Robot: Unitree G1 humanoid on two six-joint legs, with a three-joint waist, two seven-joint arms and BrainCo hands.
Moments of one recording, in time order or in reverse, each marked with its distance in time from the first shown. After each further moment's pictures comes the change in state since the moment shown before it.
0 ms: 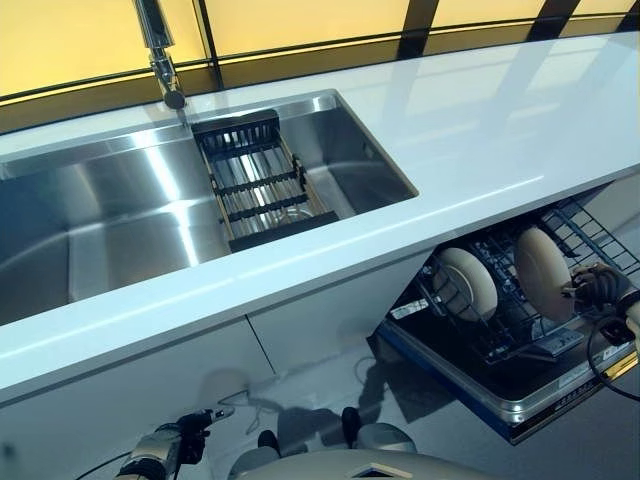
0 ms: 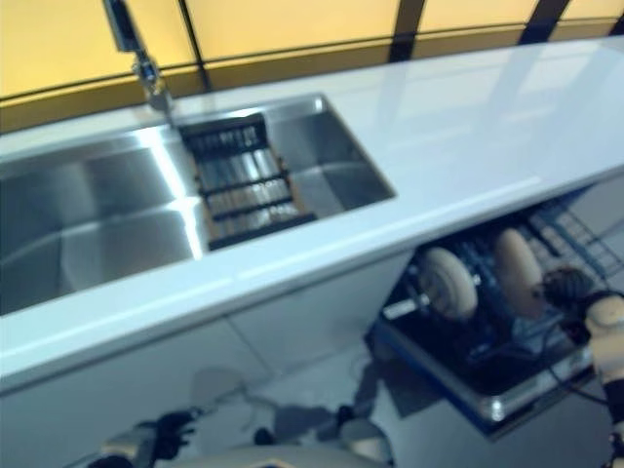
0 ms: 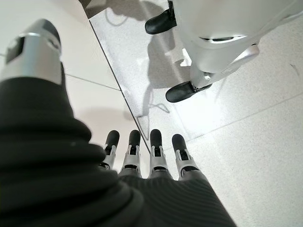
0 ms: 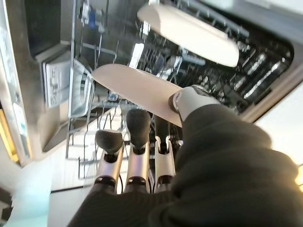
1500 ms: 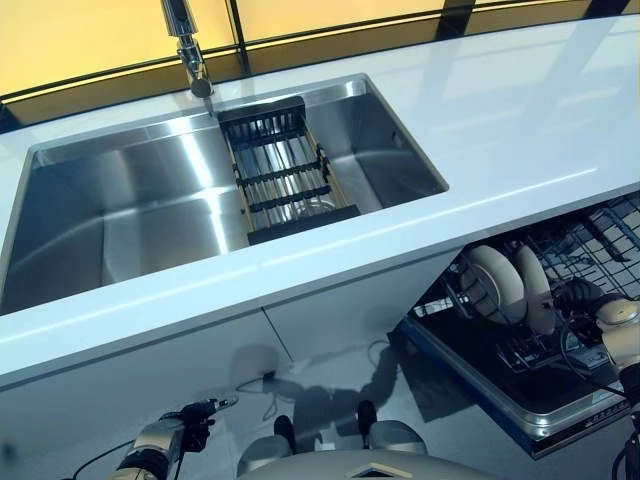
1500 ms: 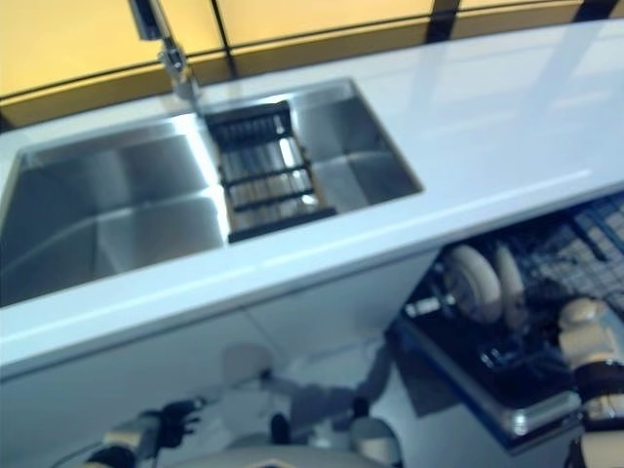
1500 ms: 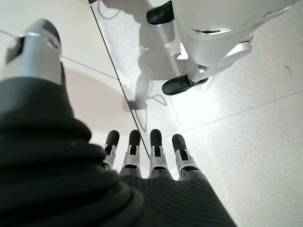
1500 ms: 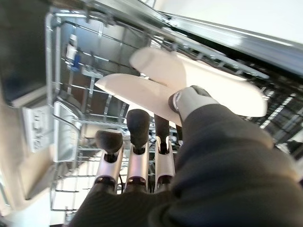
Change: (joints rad) left arm -0.016 0.001 0.004 -0.069 0.000 0.052 -0.007; right arm -0.136 0.053 0.111 0.221 -0.042 0.039 0.006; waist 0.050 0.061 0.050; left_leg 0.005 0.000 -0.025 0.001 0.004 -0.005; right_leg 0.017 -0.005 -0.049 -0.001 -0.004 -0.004
